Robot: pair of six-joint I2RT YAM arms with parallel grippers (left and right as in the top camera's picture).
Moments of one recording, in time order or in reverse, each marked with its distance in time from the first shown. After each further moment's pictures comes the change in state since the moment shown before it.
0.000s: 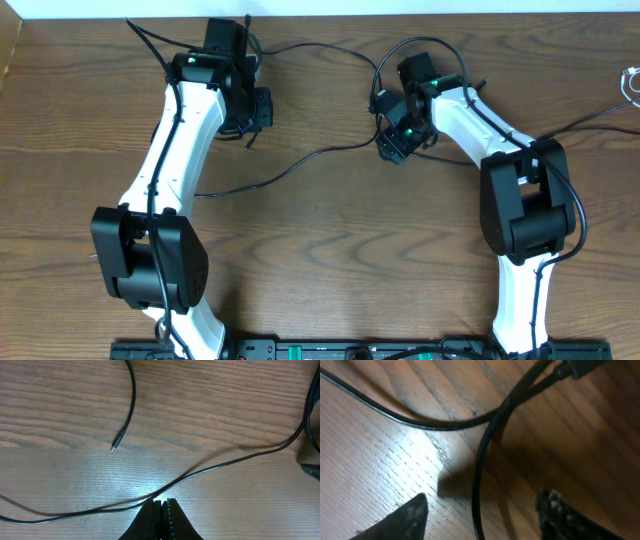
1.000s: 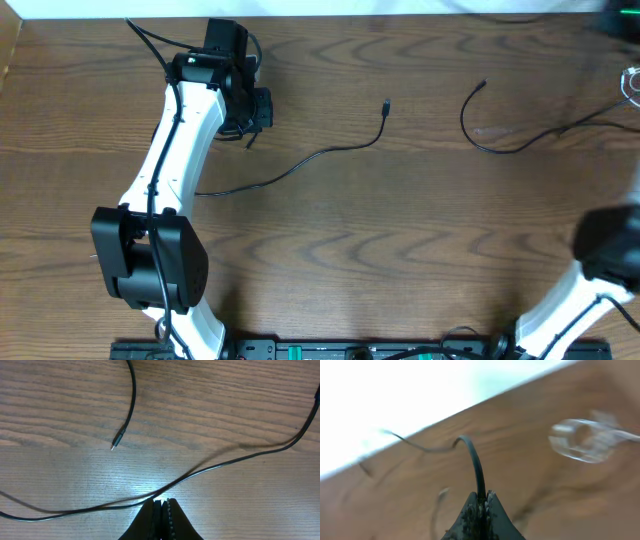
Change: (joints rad) left arm 0.000 0.000 0.000 -0.005 0.000 0.000; right arm -0.691 -0.181 0.669 -0.224 0.122 0.627
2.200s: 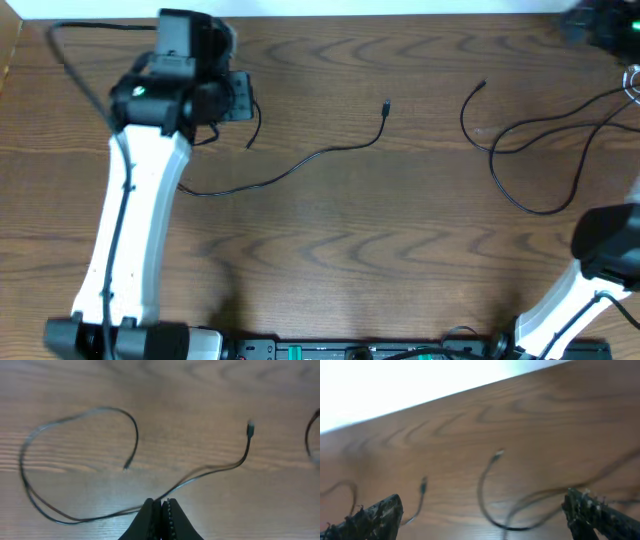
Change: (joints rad) left arm 0.018 -0.300 0.018 0.016 -0.013 0.034; right arm 0.076 0.019 -0.002 -0.137 -0.325 -0.171
